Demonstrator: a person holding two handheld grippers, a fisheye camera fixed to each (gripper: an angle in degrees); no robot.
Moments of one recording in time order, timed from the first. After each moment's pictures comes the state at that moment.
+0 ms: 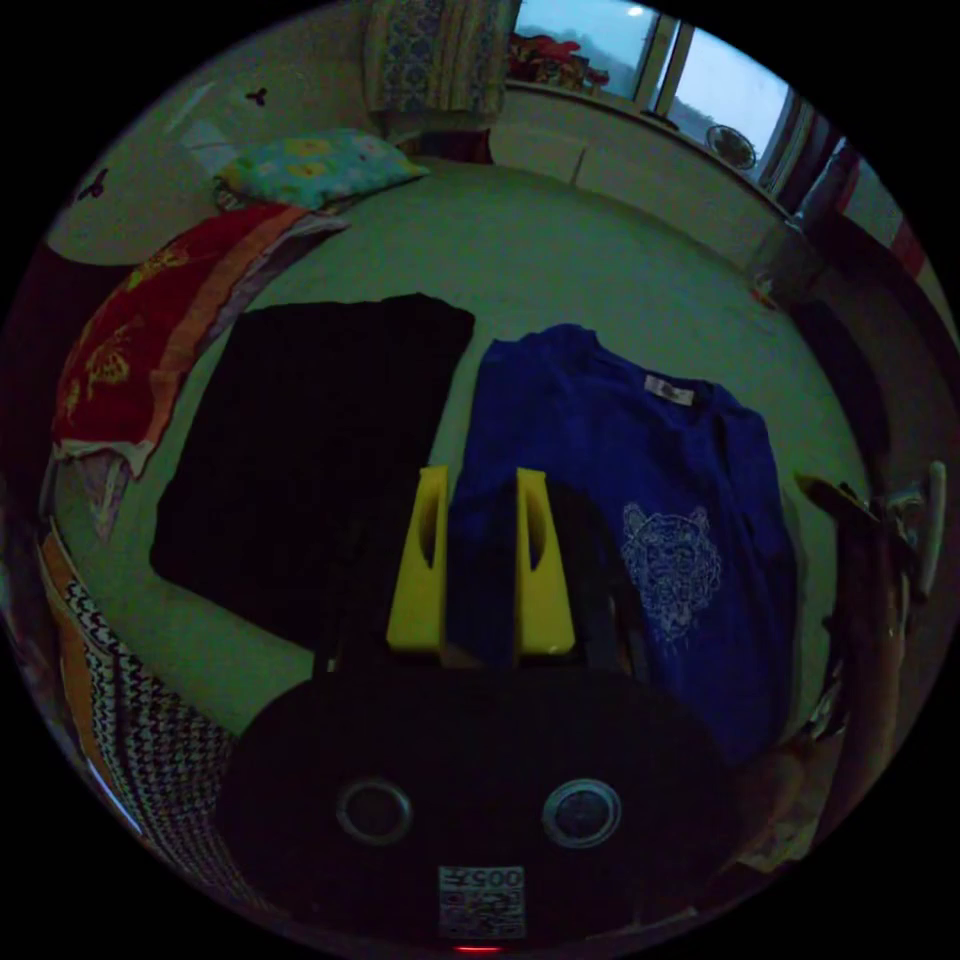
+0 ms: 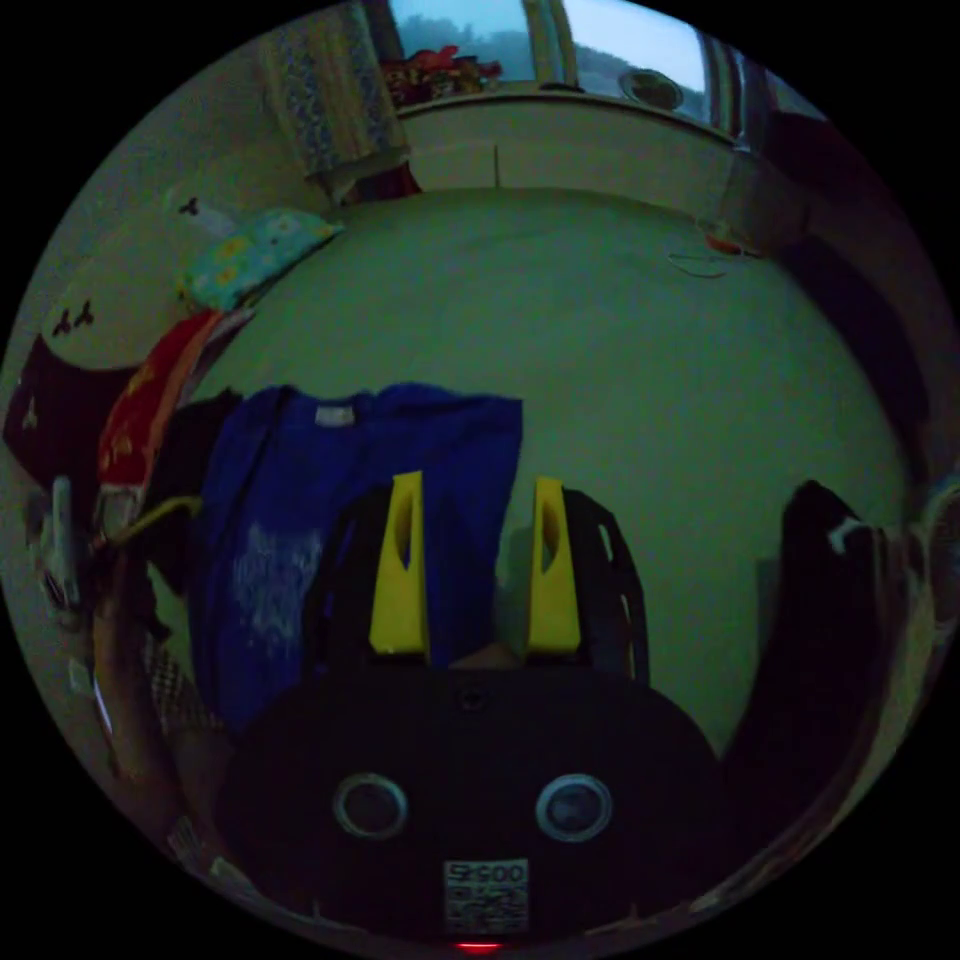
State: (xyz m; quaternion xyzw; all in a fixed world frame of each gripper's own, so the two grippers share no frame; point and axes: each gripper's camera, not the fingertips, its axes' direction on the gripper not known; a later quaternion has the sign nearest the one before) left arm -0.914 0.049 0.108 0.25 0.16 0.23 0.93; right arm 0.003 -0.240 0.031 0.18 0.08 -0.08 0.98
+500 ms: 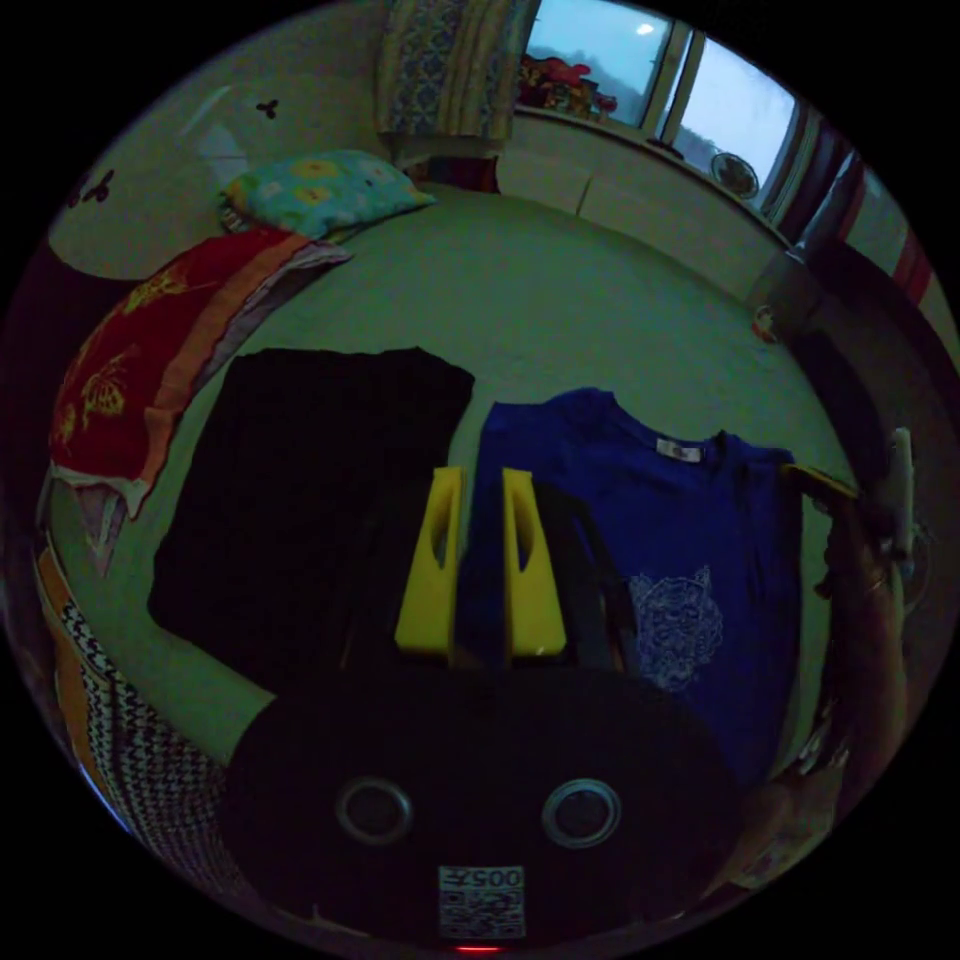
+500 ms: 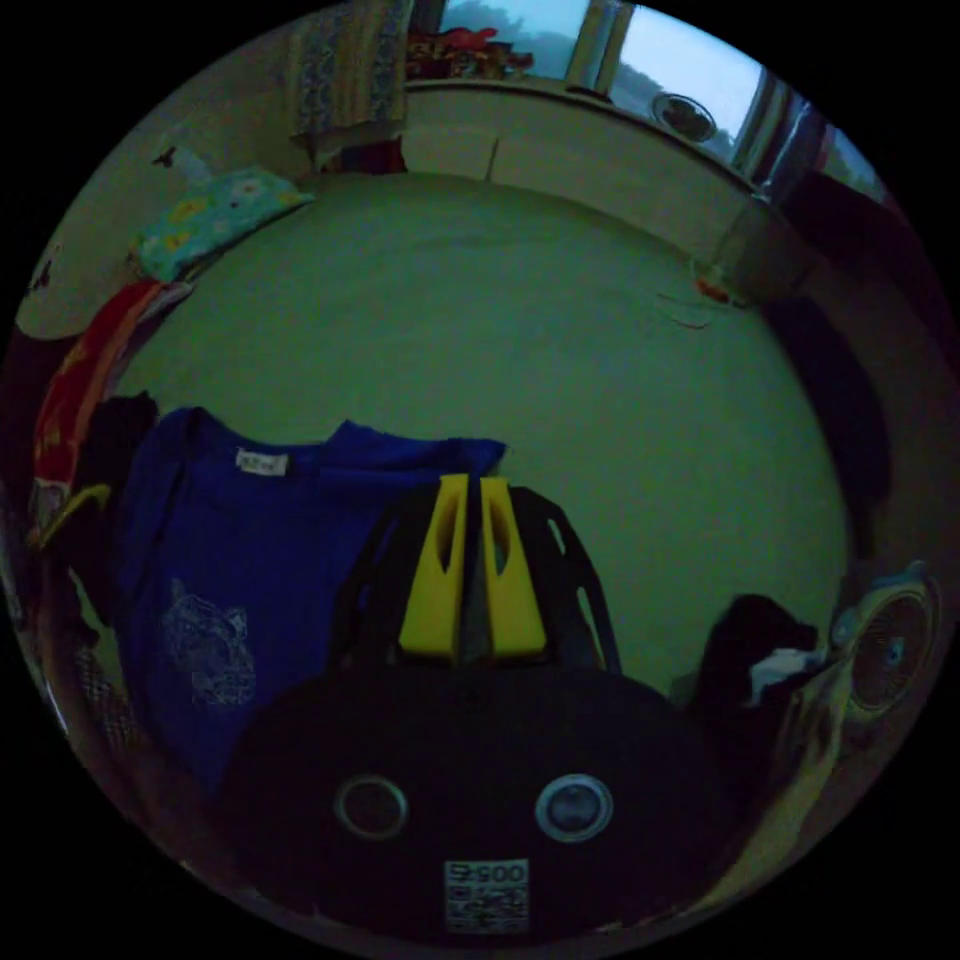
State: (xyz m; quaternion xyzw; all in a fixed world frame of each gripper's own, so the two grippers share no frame) left arm -0.862 -0.096 0.136 0.28 0.17 0.22 0.92; right arm -0.053 -0.442 0.114 0.16 0.20 -0.11 0.96
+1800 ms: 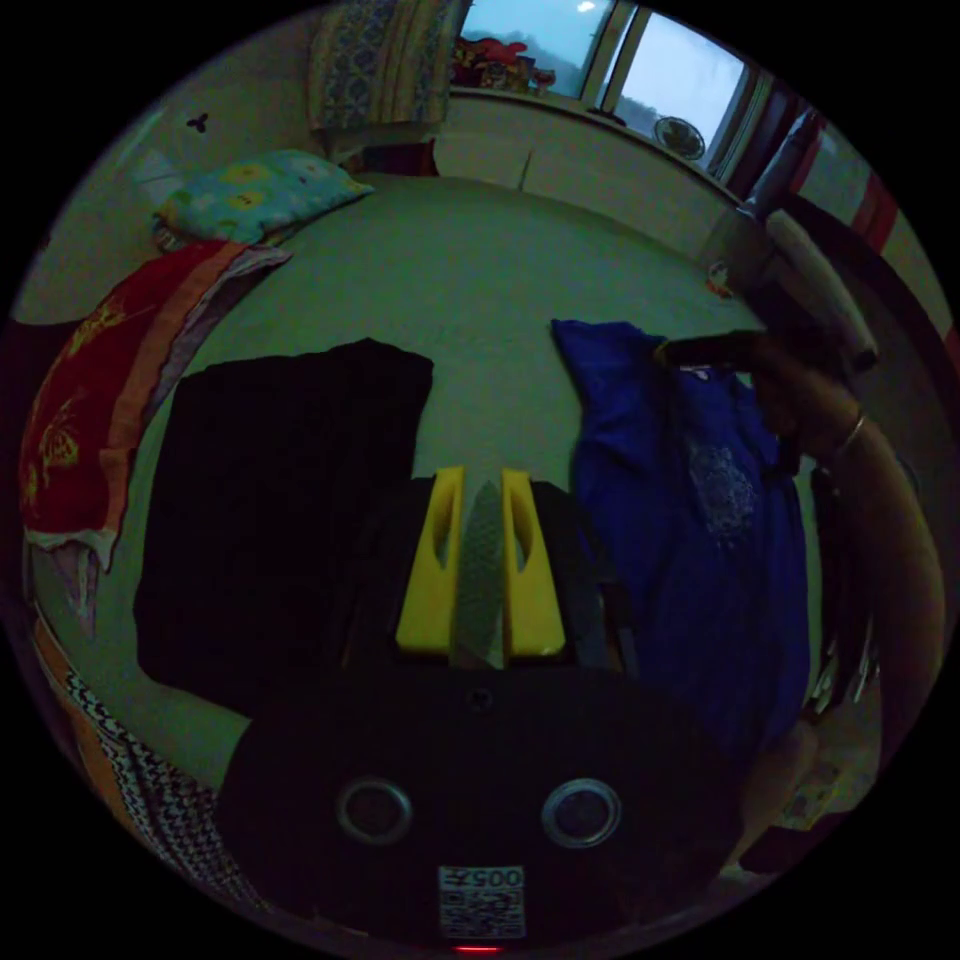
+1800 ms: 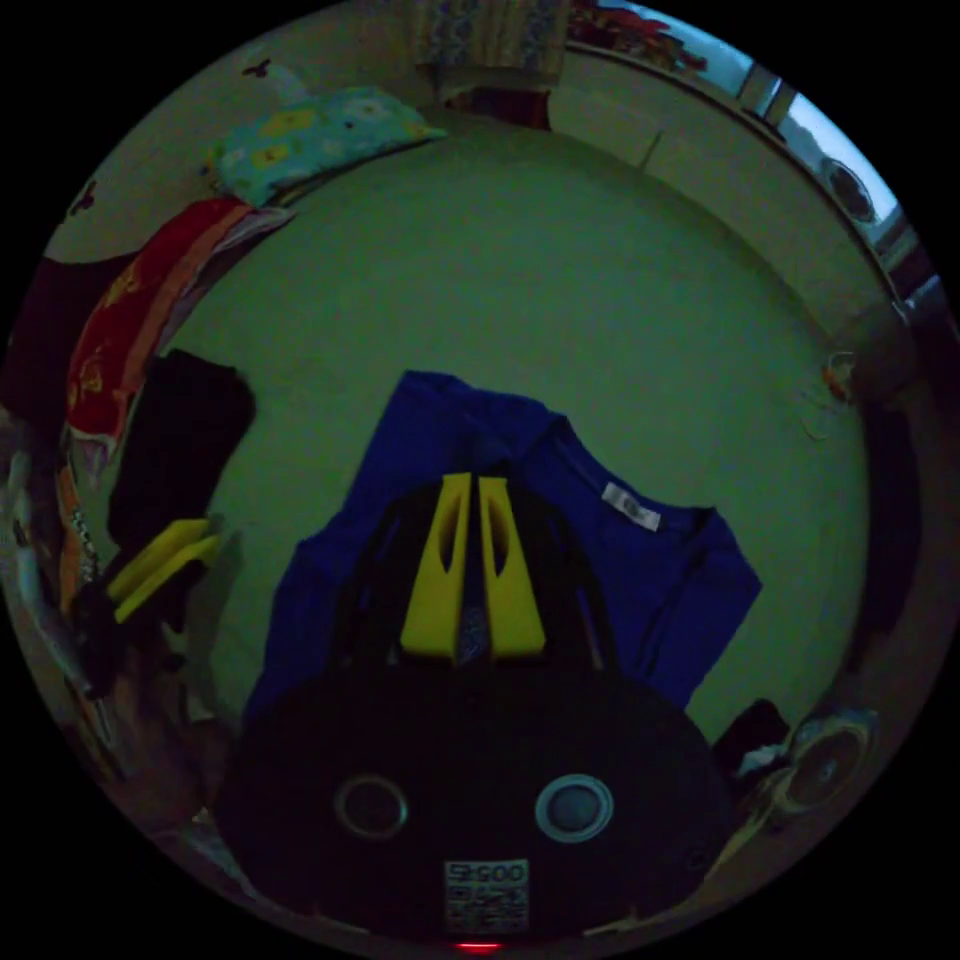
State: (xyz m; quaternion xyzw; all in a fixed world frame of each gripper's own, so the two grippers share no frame) left arm -0.775 -0.318 0.246 0.26 0.20 0.29 0.90; right arm -0.450 -0.769 0.446 0.01 0.15 -0.23 0.96
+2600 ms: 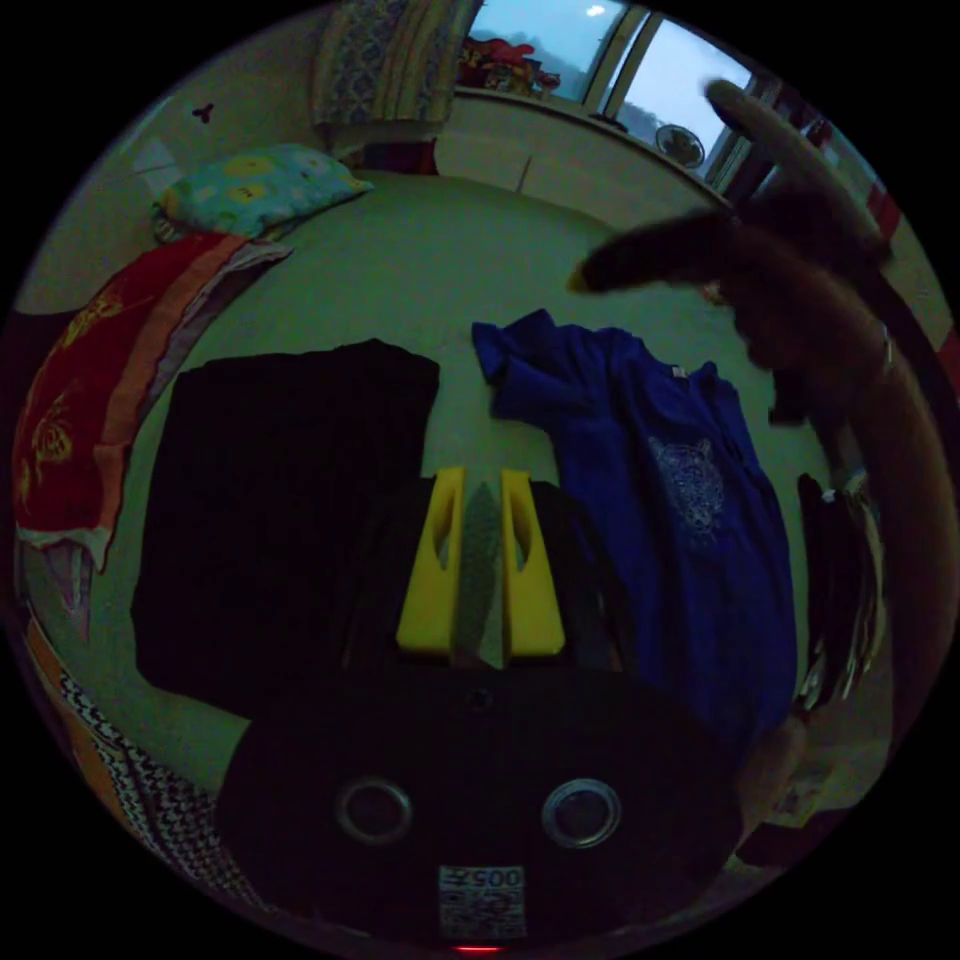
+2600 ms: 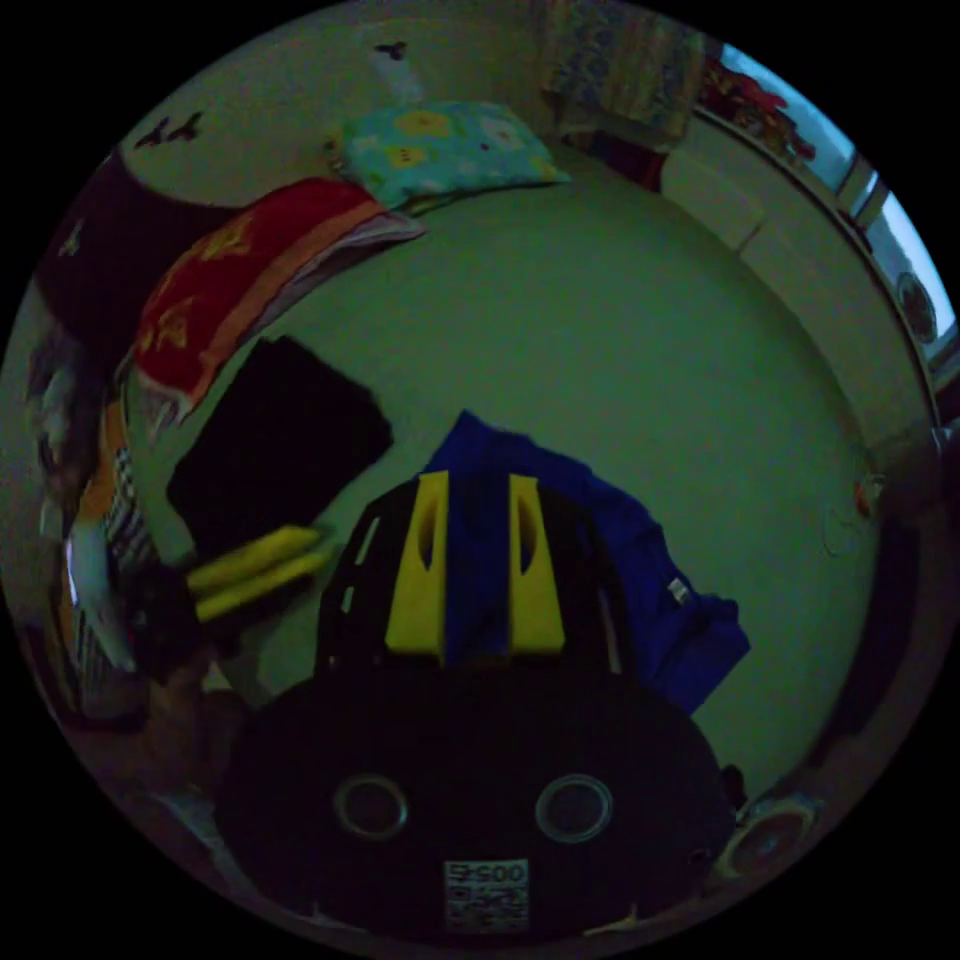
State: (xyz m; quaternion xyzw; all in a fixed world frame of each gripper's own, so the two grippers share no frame) left arm -0.764 -0.366 0.283 0.25 0.22 0.29 0.90; right arm -0.597 -0.747 0.494 0.06 0.12 -0.37 0.92
